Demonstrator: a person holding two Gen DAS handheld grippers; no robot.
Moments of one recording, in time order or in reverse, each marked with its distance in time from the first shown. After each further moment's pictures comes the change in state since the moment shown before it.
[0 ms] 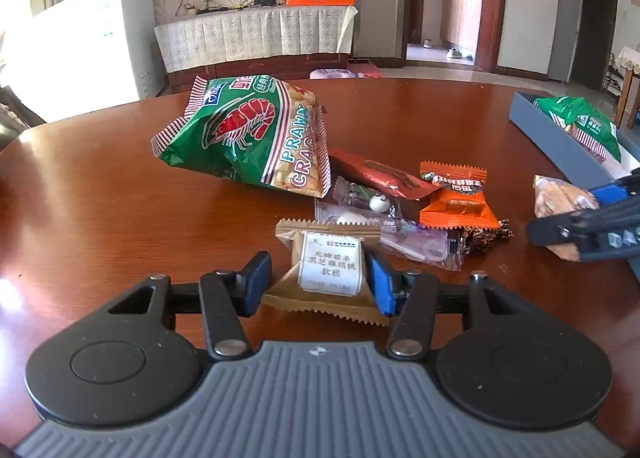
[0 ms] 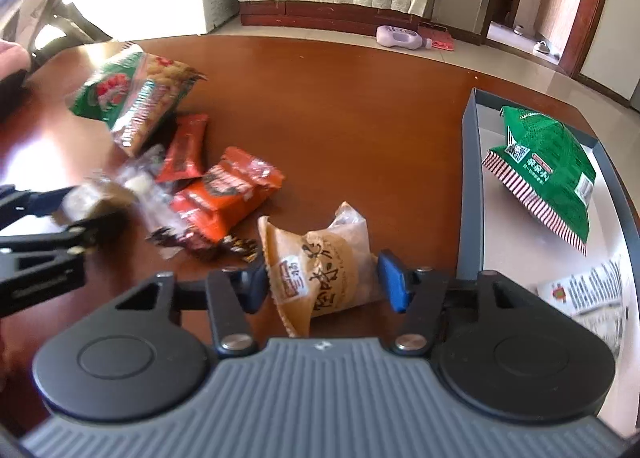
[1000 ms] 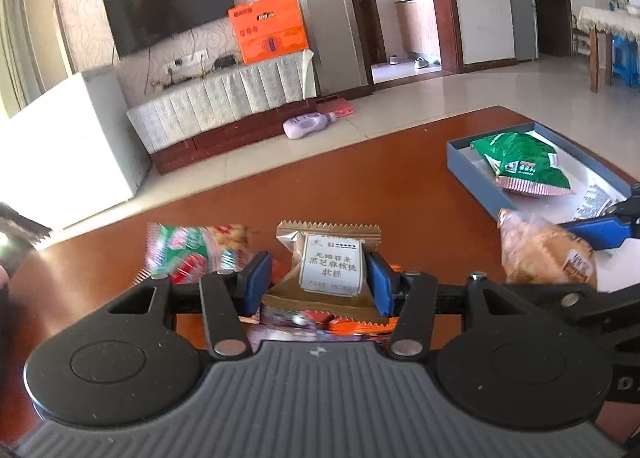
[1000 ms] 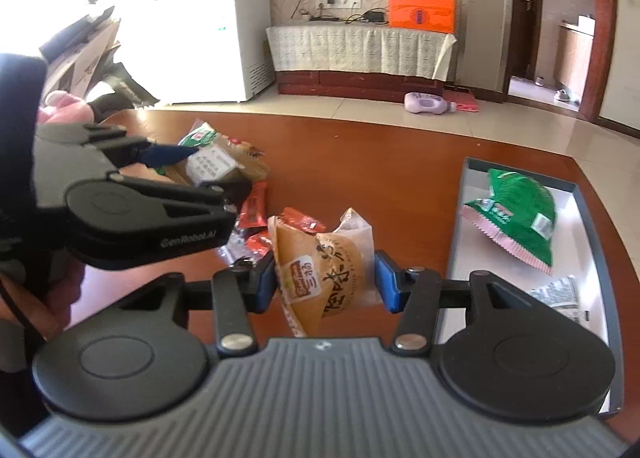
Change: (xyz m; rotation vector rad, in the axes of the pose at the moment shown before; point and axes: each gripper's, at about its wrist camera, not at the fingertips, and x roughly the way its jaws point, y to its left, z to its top) left arm -0.051 -0.085 0.064 0.217 -0.104 0.000; right arm -0.083 -0.018 -0.013 0.009 -0.210 0.084
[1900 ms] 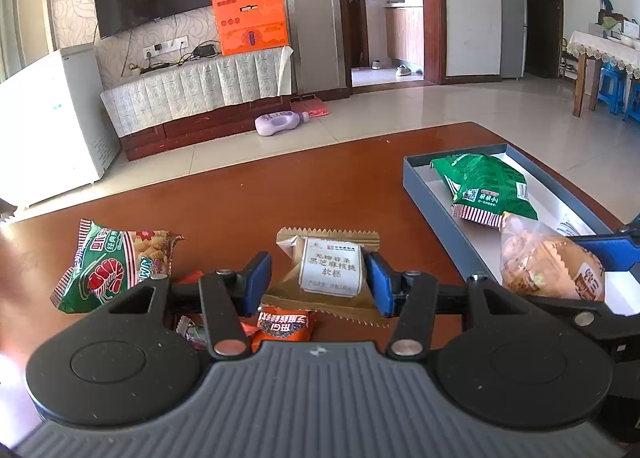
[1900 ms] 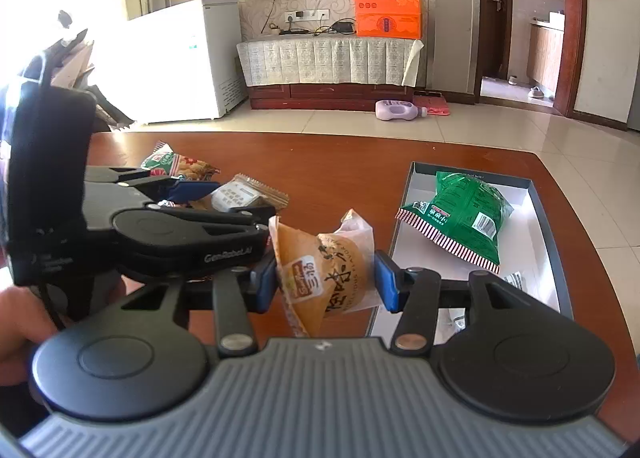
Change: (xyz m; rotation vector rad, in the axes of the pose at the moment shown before) left arm 0.033 -0.034 0.022 -0.070 0.000 -0.086; right arm -0.015 -0.036 -0.003 0.050 -0.031 -0.049
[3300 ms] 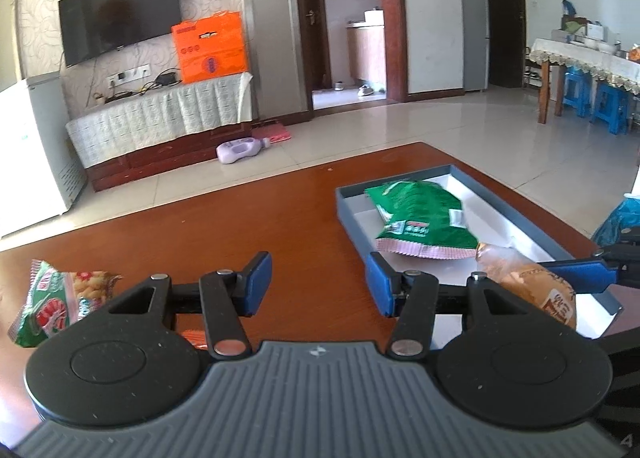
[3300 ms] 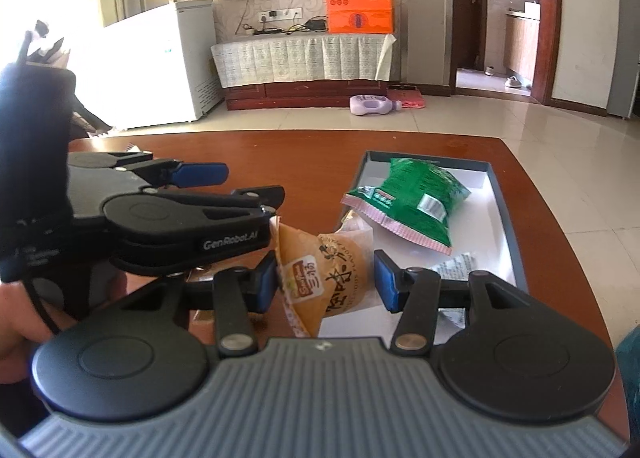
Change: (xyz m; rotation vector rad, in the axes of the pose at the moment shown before) left arm 0.003 -0.051 0.014 0.062 -0.078 -0.104; right arm -0.011 -0.039 -0.011 0.051 0.011 -0.063
